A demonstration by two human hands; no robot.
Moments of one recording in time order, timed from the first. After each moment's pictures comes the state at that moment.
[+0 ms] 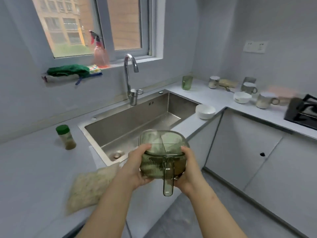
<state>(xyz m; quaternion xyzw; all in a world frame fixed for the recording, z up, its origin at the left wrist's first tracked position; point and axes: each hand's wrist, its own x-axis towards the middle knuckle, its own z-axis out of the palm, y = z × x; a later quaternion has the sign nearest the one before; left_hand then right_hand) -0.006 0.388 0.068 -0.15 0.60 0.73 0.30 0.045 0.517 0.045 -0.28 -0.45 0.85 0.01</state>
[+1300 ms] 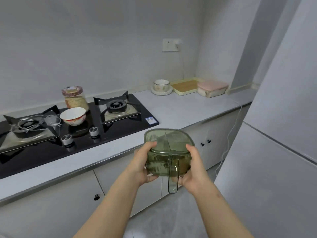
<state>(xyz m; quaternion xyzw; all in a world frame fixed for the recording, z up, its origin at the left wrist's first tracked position) 0.414 1.217 0.066 0.24 0.56 0.39 0.69 0.546 1.187 0.060 -0.50 -0.16 0.66 0.53</state>
